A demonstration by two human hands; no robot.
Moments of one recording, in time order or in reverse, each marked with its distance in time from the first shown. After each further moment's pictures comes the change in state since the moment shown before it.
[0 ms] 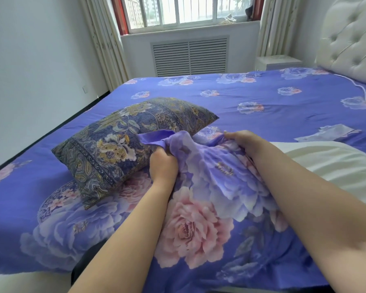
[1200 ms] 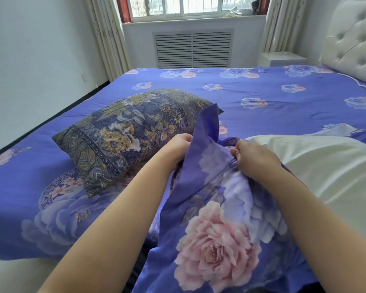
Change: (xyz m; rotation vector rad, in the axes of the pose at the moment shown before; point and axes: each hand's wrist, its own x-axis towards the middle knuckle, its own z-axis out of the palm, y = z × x) left_hand 0.009 0.022 -0.011 -0.286 -0.658 -0.169; right_hand -0.080 0.026 0.043 -1.114 0.456 -0.347
